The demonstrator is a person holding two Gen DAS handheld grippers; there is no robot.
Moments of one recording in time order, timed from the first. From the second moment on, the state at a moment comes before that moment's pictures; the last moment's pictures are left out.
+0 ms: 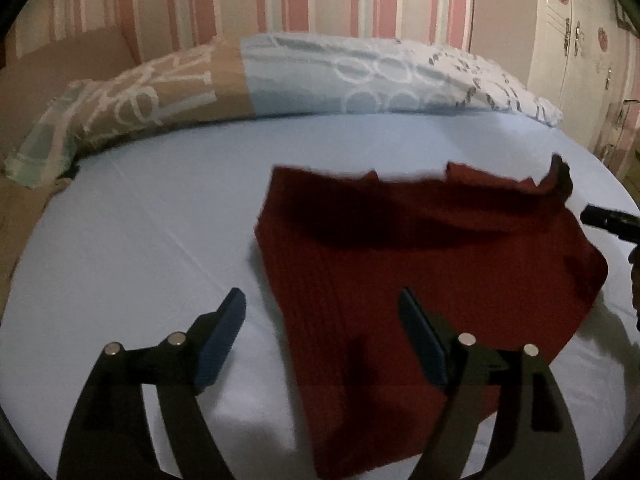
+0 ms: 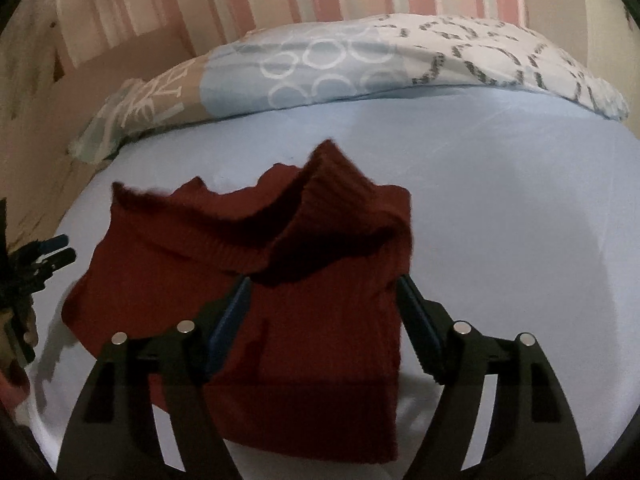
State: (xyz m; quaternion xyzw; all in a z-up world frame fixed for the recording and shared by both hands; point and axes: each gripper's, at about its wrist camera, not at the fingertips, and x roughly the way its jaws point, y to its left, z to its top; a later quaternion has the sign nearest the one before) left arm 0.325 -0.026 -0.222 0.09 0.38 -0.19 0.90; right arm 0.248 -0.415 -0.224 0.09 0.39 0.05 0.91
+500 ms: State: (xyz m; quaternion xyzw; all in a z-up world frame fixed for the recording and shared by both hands) left arm 0.374 -0.052 -0.243 0.08 0.44 -0.17 0.88; right arm 0.346 -0.408 -0.249 0.06 0.46 0.01 0.89
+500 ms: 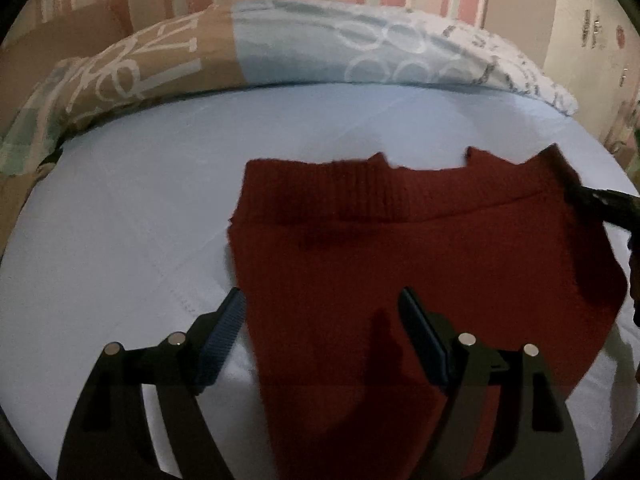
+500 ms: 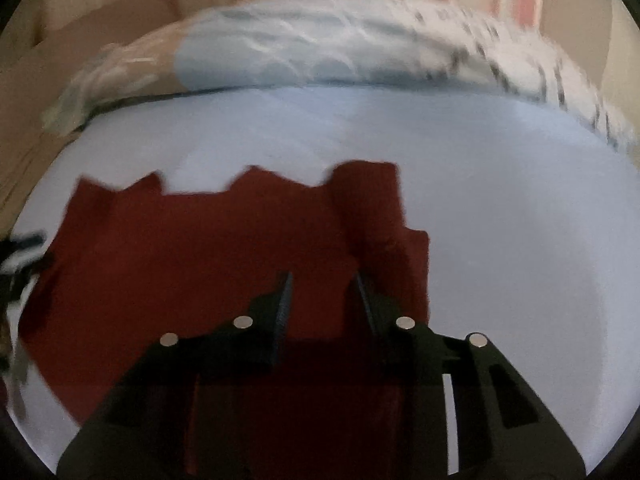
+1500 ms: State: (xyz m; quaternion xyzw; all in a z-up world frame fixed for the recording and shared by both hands) left arm 0.283 -0.050 -0.243 0.03 0.46 -0.14 0.88; right arm 0.230 -0.447 -0.270 0.25 0.45 0.01 0.86
